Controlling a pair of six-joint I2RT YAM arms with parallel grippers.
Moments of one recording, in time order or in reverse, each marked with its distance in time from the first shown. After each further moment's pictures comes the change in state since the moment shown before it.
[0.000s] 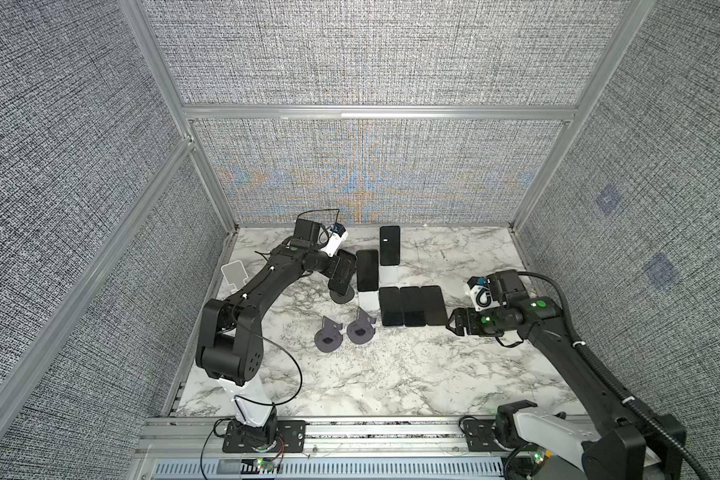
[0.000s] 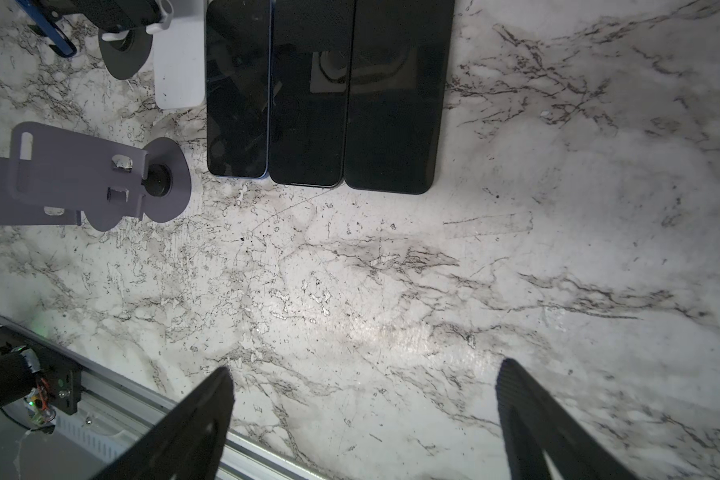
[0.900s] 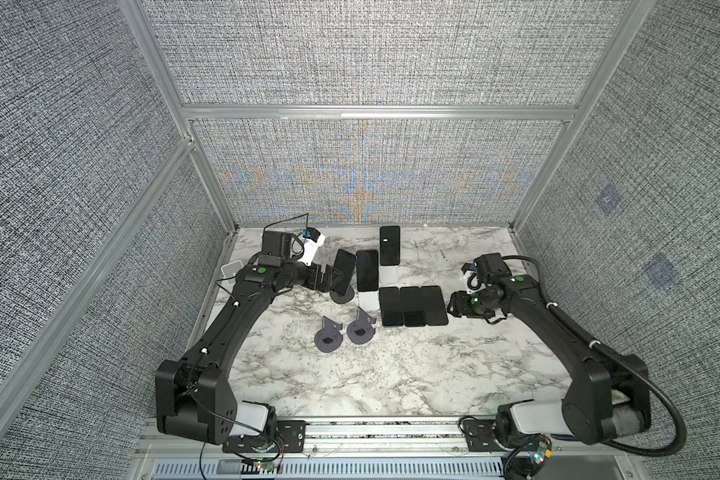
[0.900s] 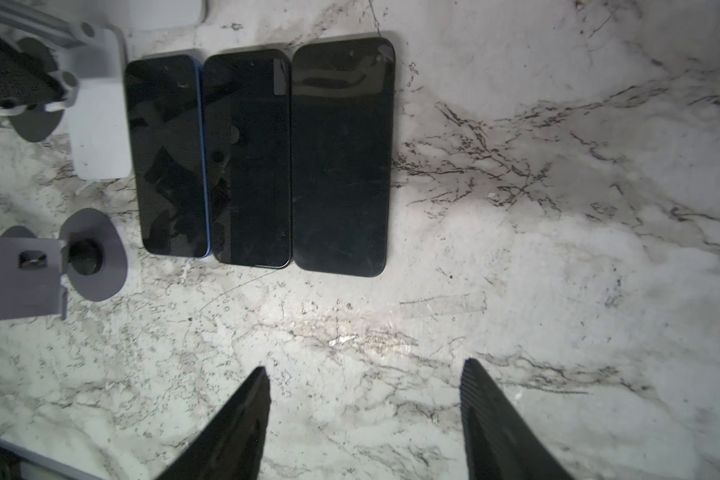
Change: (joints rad) left arm 0.067 -0.358 -0.208 -0.063 0.108 -0.129; right arm -0.009 0.224 0.106 0.100 0.083 0.001
